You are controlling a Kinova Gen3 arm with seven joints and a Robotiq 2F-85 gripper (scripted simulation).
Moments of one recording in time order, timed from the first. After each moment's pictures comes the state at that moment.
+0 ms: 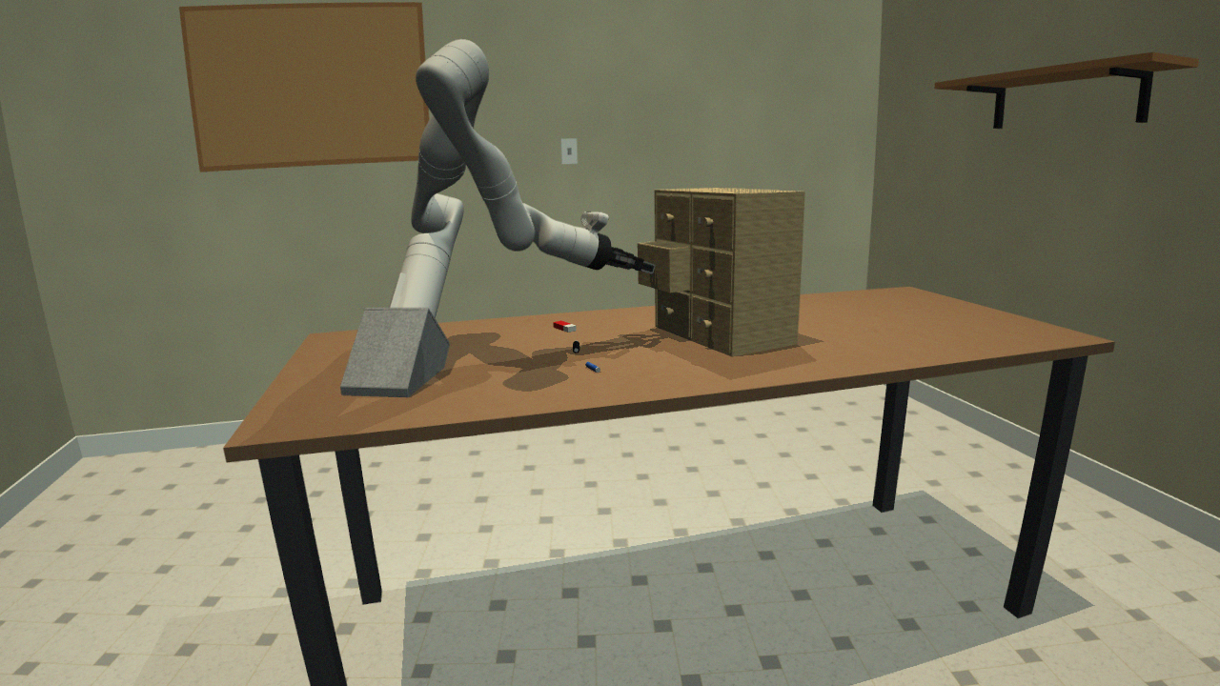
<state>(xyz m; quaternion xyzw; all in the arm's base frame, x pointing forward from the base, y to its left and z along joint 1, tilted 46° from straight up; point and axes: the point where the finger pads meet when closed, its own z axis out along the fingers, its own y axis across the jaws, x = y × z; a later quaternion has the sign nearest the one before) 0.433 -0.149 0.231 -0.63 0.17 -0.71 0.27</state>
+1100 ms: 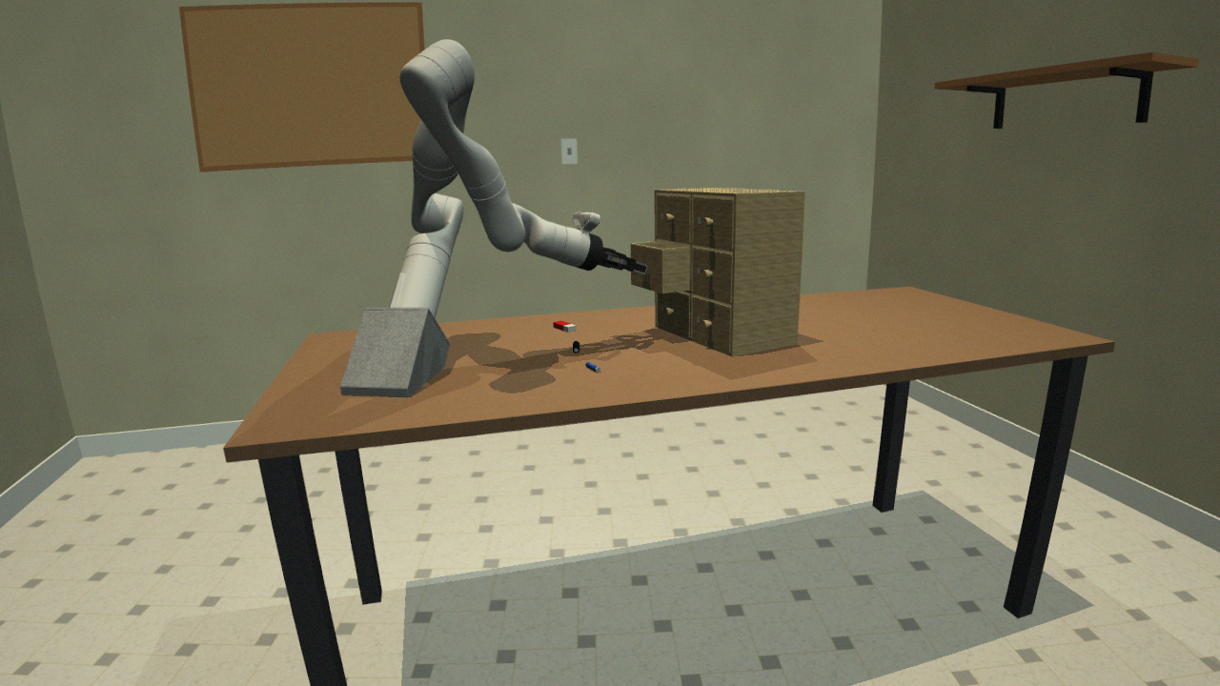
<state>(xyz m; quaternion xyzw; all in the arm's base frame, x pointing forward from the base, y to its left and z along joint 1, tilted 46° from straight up) 0.416 -0.148 0.223 -0.63 0.18 -0.71 0.27</state>
